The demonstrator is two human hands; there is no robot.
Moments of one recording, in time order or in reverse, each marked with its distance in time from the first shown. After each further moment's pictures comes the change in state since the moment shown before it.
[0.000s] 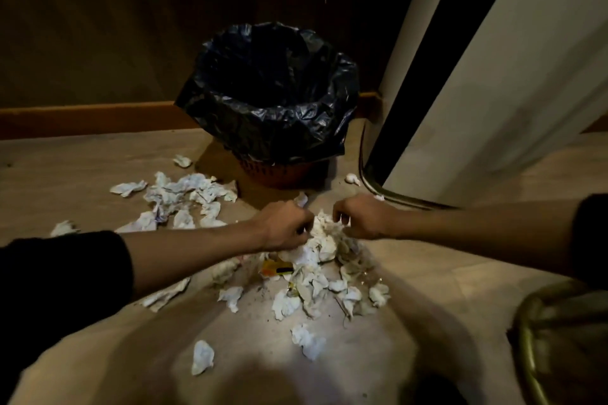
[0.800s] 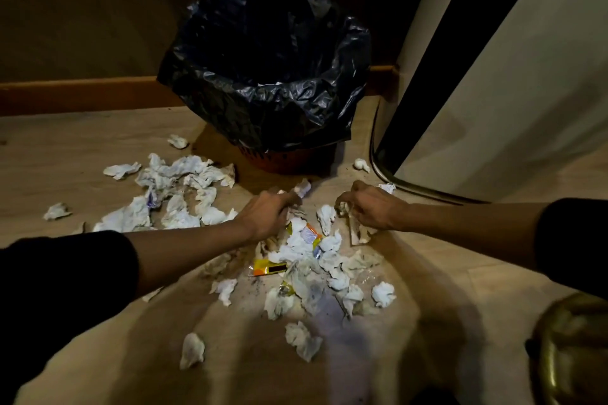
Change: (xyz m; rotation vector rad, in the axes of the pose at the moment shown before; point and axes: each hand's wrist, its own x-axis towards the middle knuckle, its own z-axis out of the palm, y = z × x) left_hand 0.017 -0.047 0.063 -0.284 0.116 -0.321; right_hand 0.050 0.072 0.055 0.027 0.021 -0.084
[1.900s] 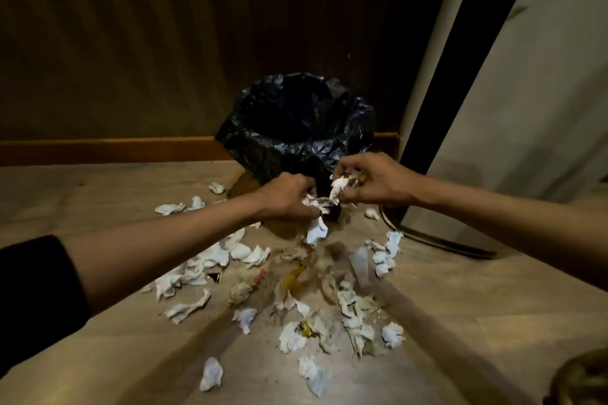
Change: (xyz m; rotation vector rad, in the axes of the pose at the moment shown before) left_hand -0.037 0.109 -0.166 0.073 0.007 -0.043; right_hand -0.066 -0.112 -0.184 0.218 0.350 -0.149
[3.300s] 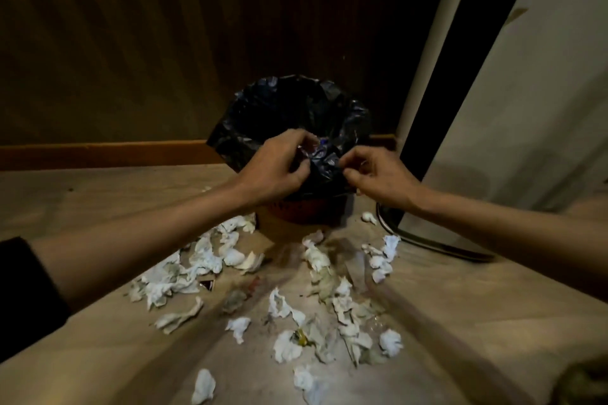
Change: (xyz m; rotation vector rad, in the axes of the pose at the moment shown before) left_hand 0.016 -0.007 -0.031 -0.070 0.536 0.321; right_hand 0.011 0.026 0.013 0.287 0.305 0.167
